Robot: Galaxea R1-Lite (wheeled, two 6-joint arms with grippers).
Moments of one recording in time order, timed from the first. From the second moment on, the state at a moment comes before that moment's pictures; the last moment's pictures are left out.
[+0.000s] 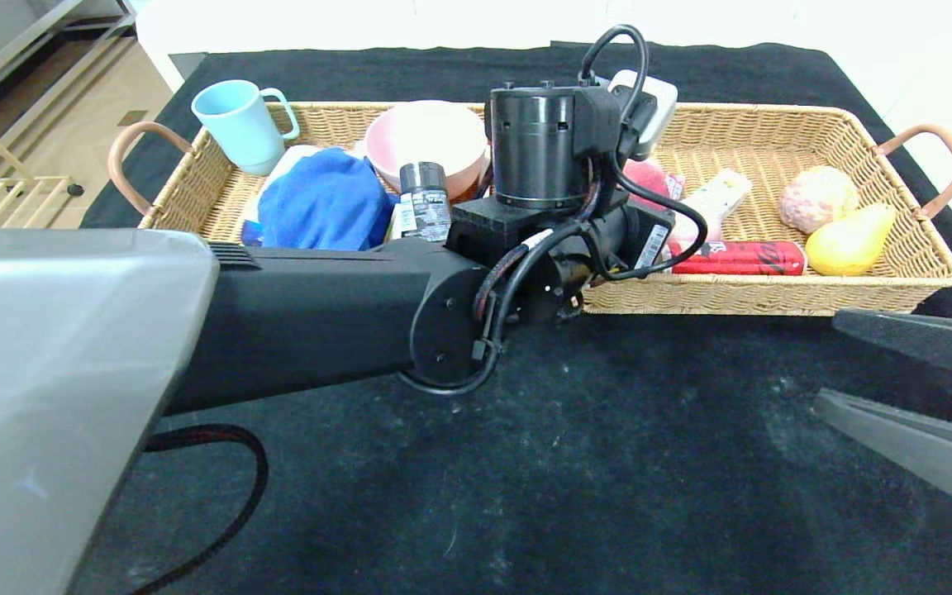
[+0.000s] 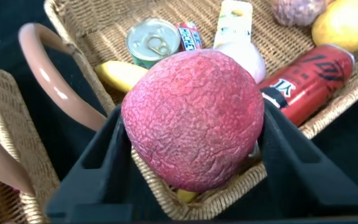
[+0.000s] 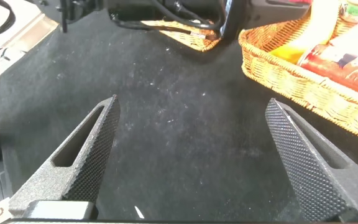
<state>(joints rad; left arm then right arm) -0.84 2.15 -1.86 -0.34 0.26 0.26 0.33 1.12 -0.57 -0.54 0.55 0.00</state>
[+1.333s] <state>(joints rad) -0.86 2.03 -1.69 -0.34 0.29 0.26 0.33 1.14 -0.56 -0.54 0.55 0.00</state>
